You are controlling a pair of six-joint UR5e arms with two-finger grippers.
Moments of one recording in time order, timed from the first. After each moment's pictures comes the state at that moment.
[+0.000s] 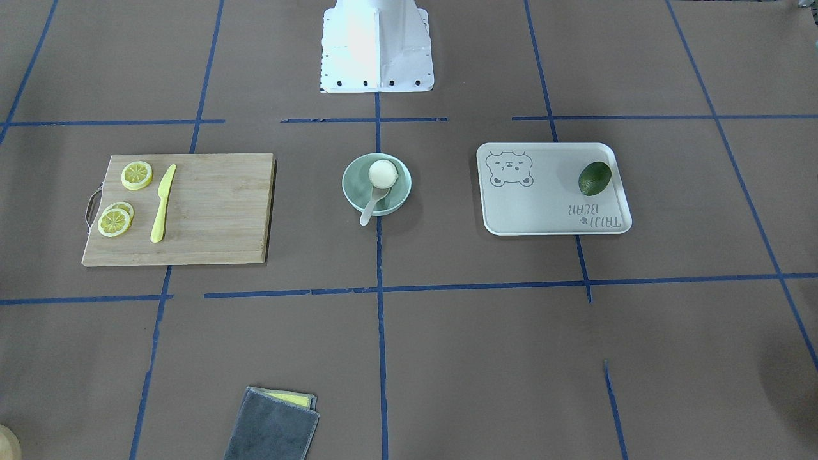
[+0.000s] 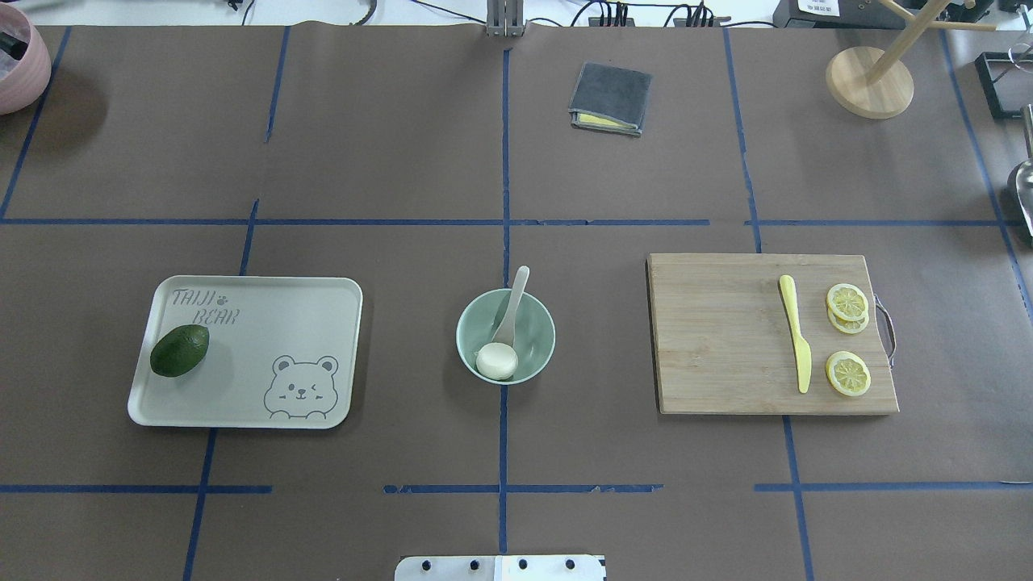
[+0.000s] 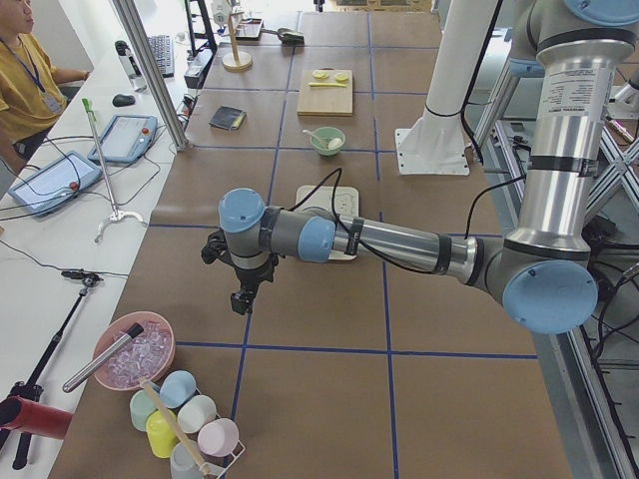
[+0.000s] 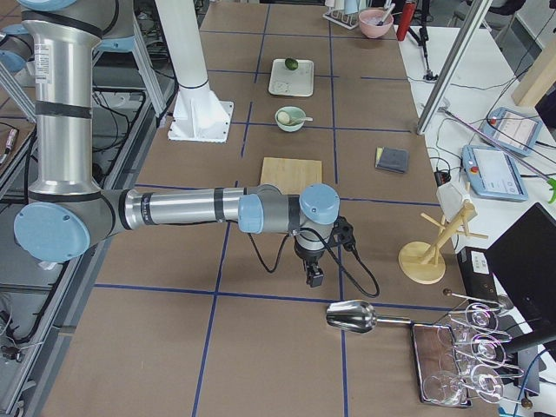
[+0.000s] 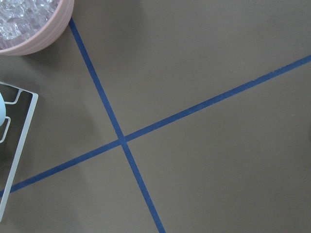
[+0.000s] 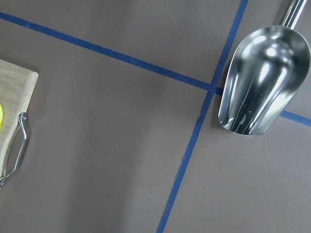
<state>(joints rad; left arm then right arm) -1.47 -1.65 -1.66 -1.58 -2.31 0.23 1.51 -1.63 1.72 -1.62 2.35 -0.25</state>
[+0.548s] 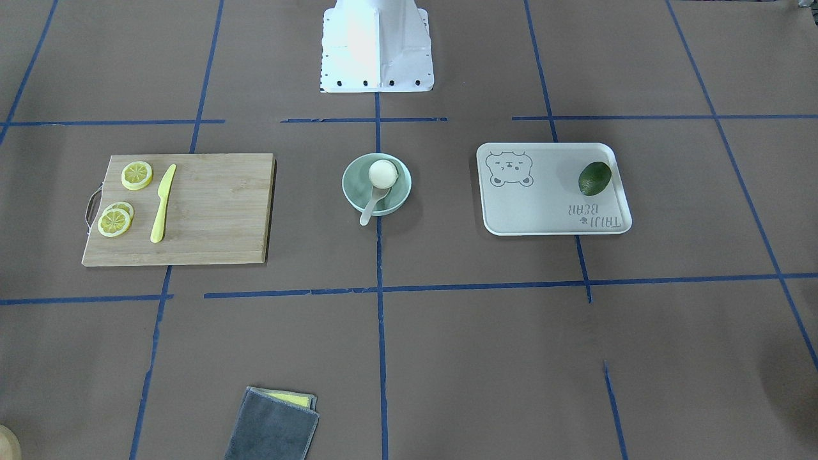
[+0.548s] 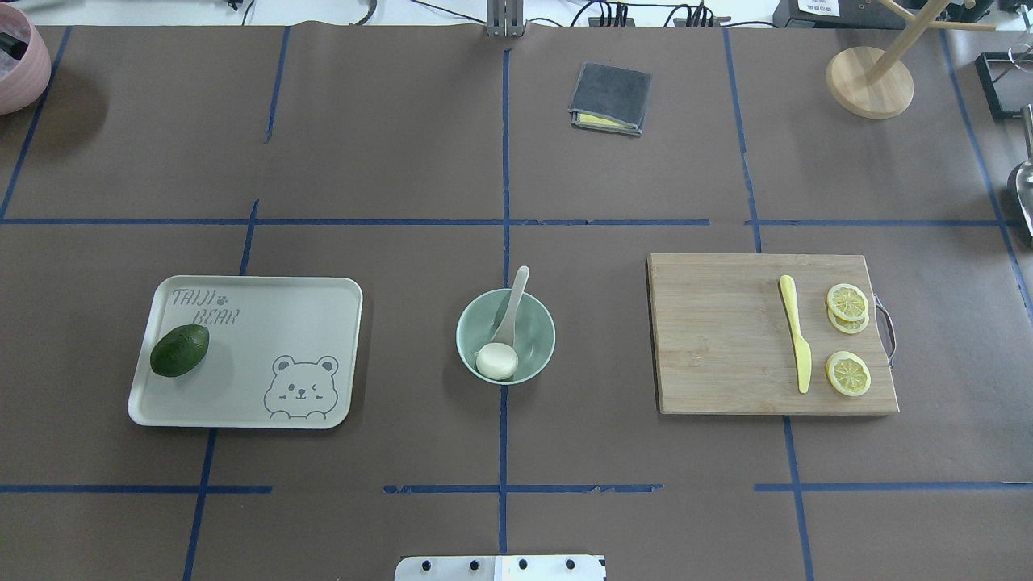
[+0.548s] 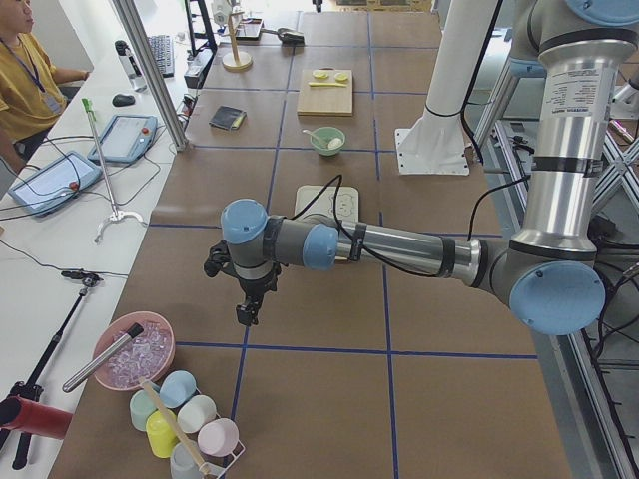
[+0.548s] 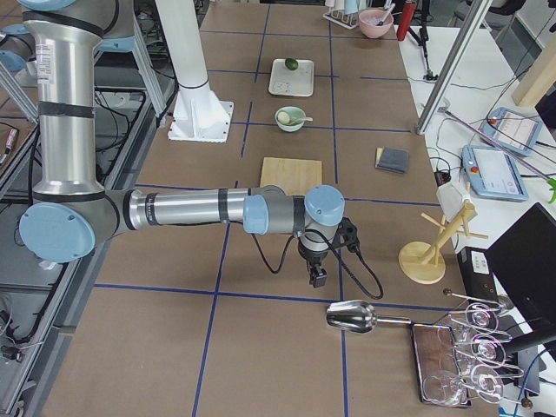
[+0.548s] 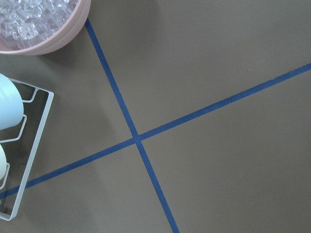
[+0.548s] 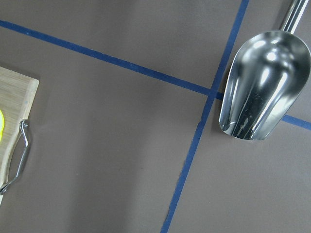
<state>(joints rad) -1.49 -1.62 -1.65 -1.56 -2.33 0.15 1.51 -1.61 1.70 -1.63 2.37 -0.24</state>
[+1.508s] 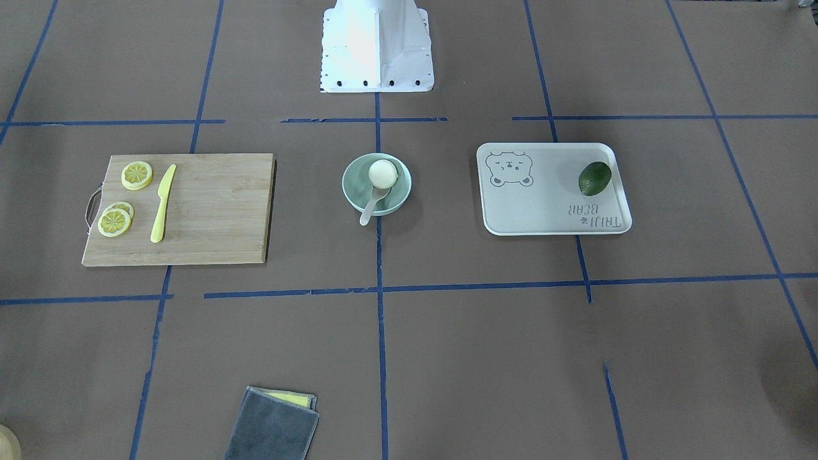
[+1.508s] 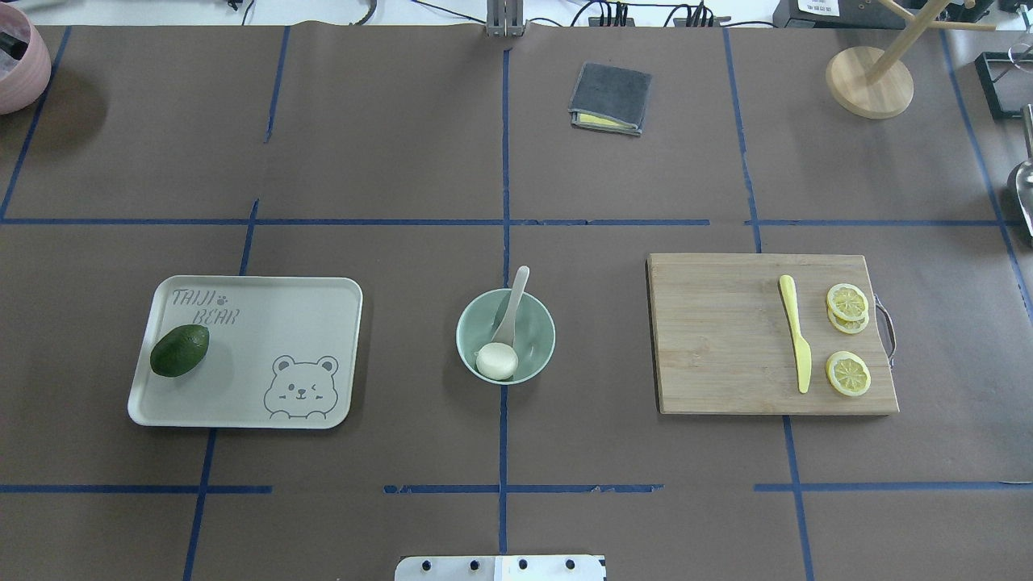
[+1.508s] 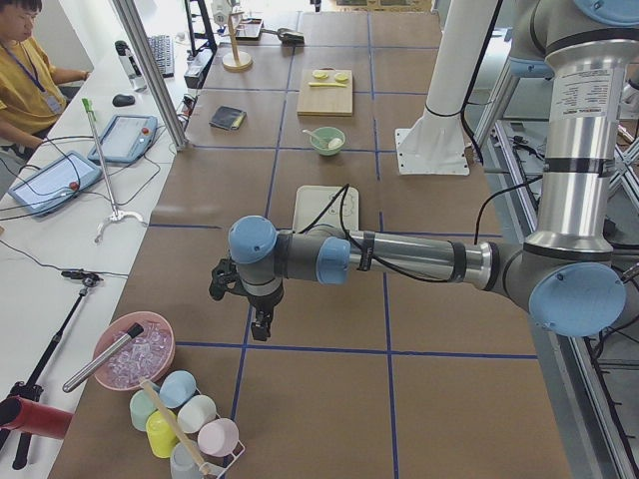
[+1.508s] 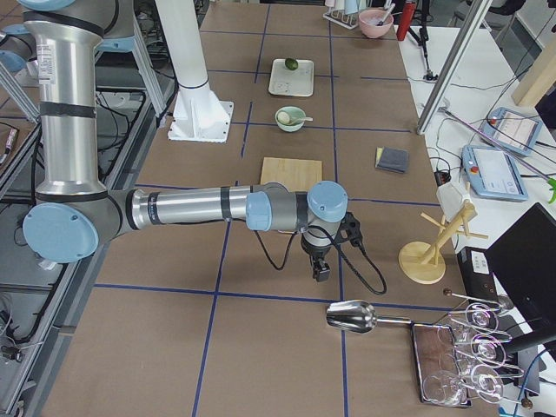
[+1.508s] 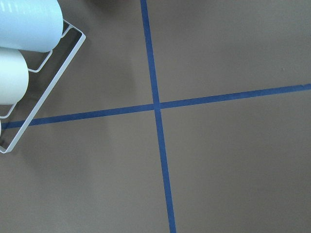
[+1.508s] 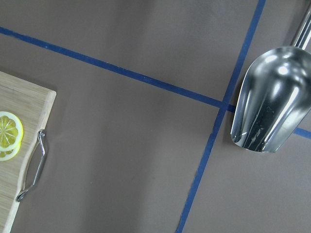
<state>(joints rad) -1.54 -1.58 -1.66 -1.56 -2.36 0.05 1.51 -1.59 1.71 -1.64 2.39 -0.24</state>
